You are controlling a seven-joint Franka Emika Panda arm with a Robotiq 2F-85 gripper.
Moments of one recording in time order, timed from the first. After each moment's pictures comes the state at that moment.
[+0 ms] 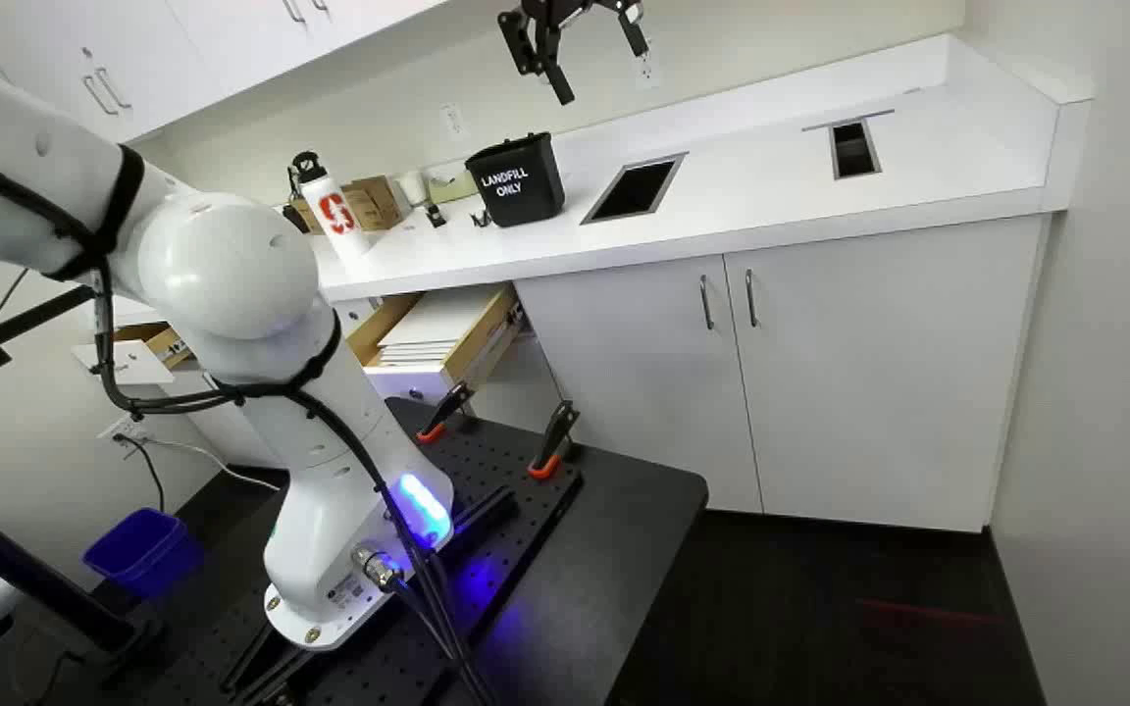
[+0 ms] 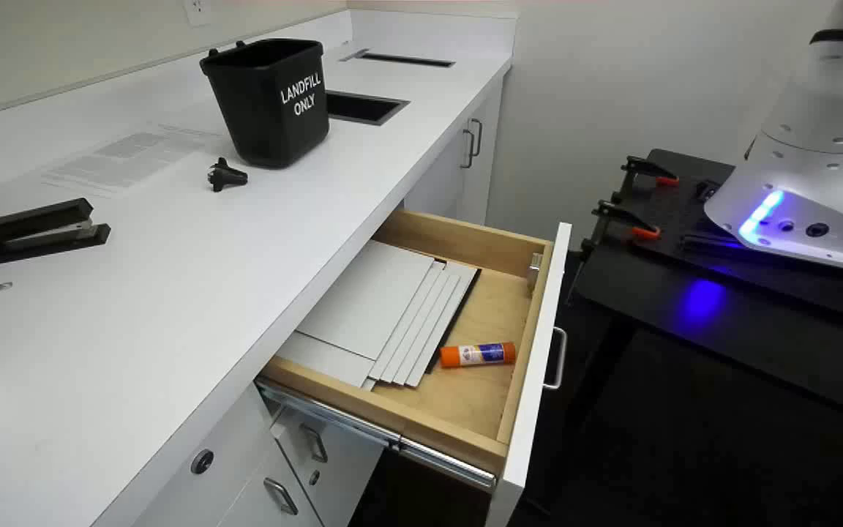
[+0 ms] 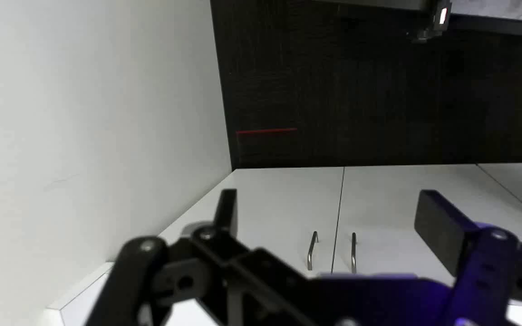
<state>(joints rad) -0.17 -0.60 -0.18 -2.46 -0.39 1.93 -0.32</state>
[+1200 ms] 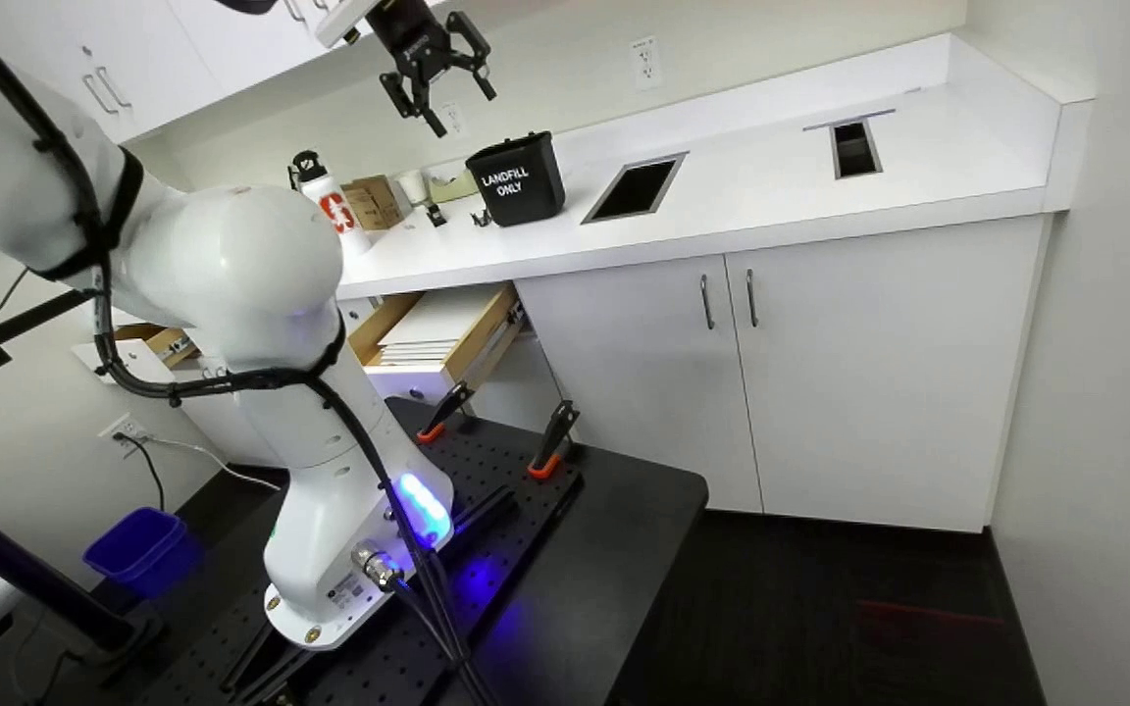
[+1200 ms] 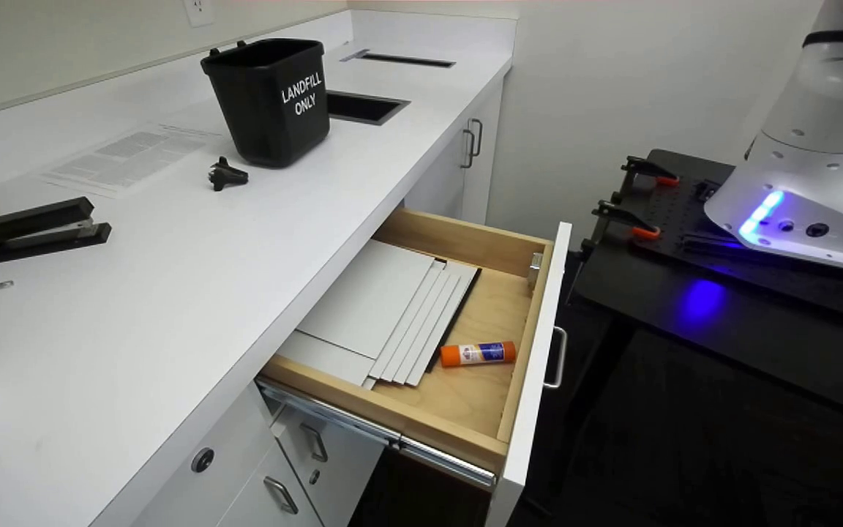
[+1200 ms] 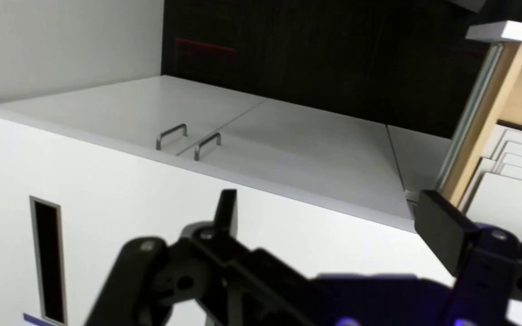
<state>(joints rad) 0.12 -0.55 0.14 -2.45 -0.21 1.98 -0.08</state>
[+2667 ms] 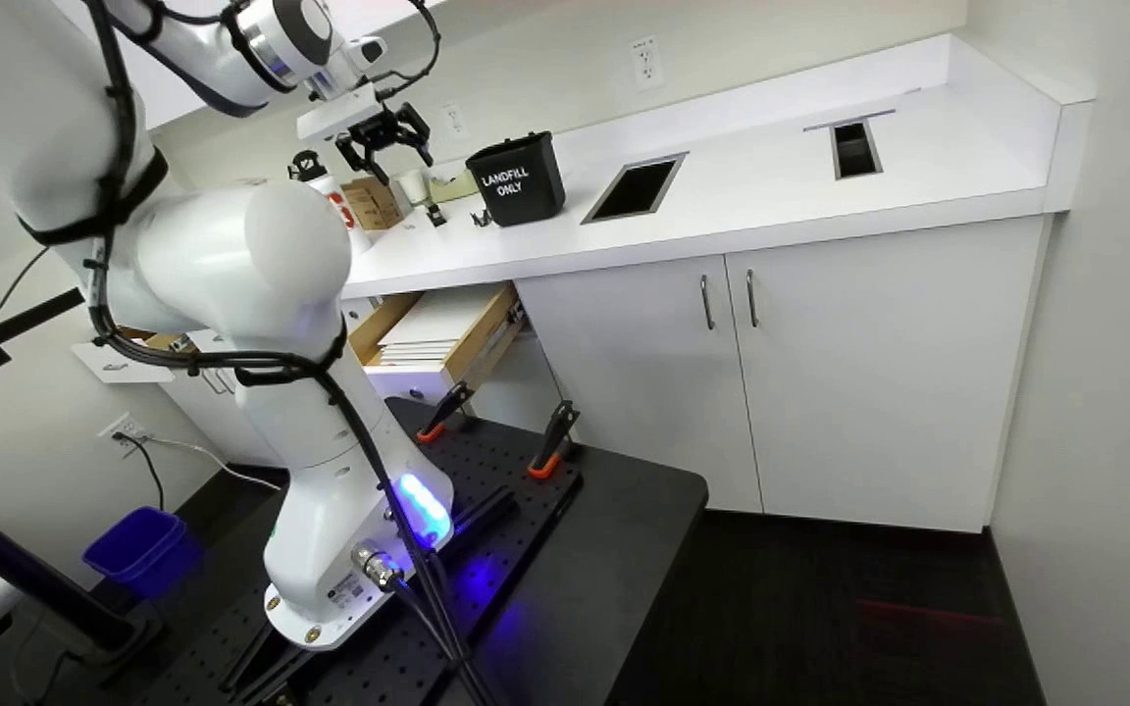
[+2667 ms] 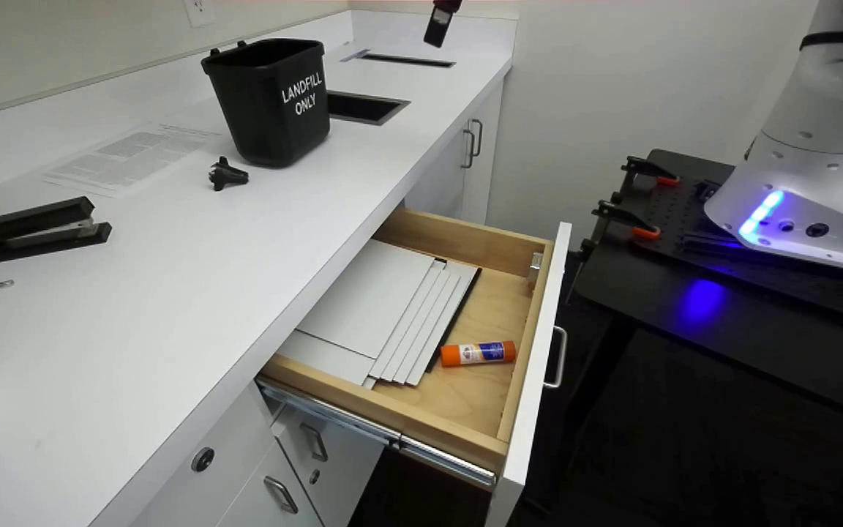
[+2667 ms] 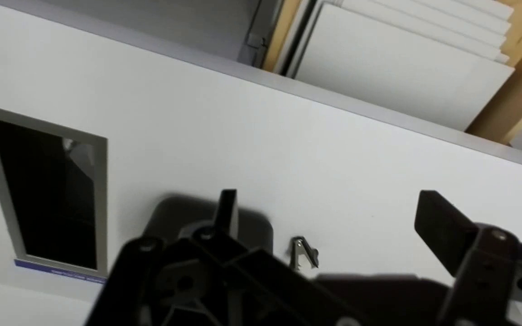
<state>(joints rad) 0.27 -0.26 0.33 -2.48 -0.06 2.59 0.12</state>
